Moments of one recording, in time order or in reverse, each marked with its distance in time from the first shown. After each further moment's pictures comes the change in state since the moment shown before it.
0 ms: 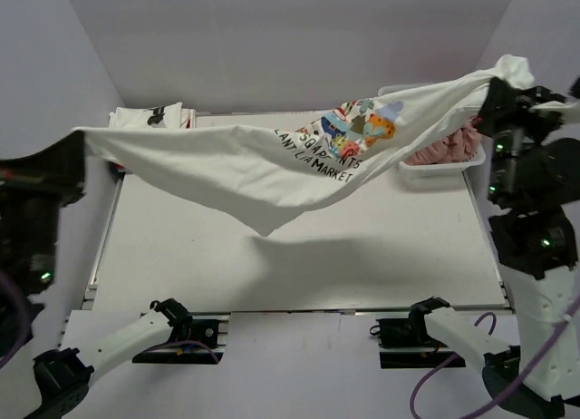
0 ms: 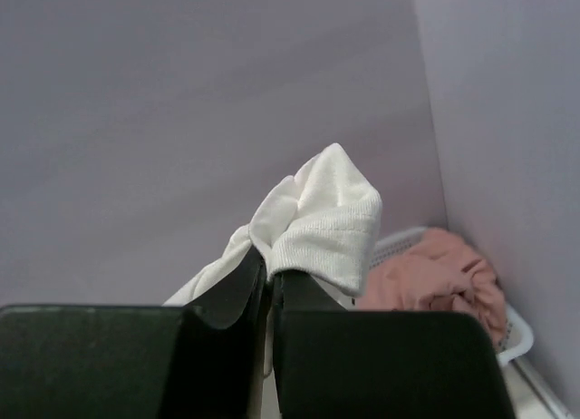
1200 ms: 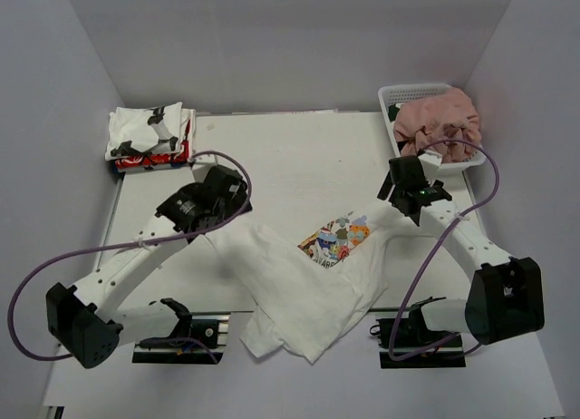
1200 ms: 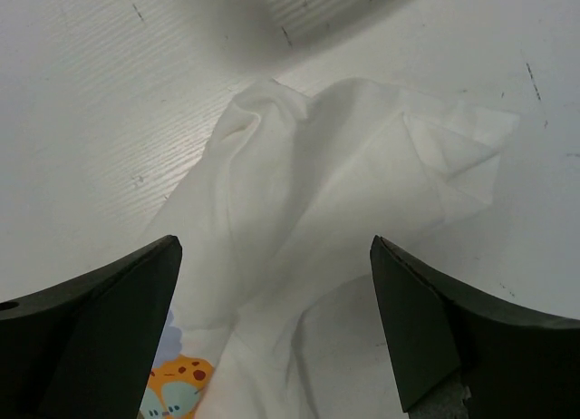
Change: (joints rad) left arm 0.067 0.402 -0.671 -0.179 0.197 -0.294; right arm -0.024 0.366 -0.665 -0.171 0.015 0.340
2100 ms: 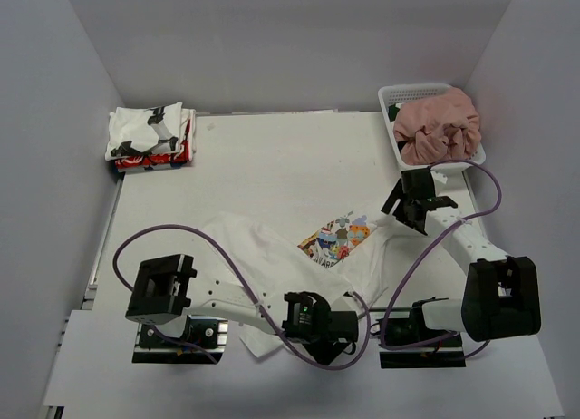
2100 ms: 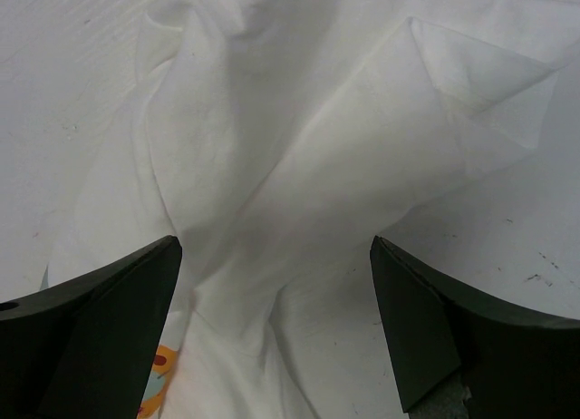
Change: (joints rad) left arm -1.008 0.530 0.077 0.177 0.439 0.122; right arm -0.120 -0.003 -0.130 0.009 -0.196 0.043
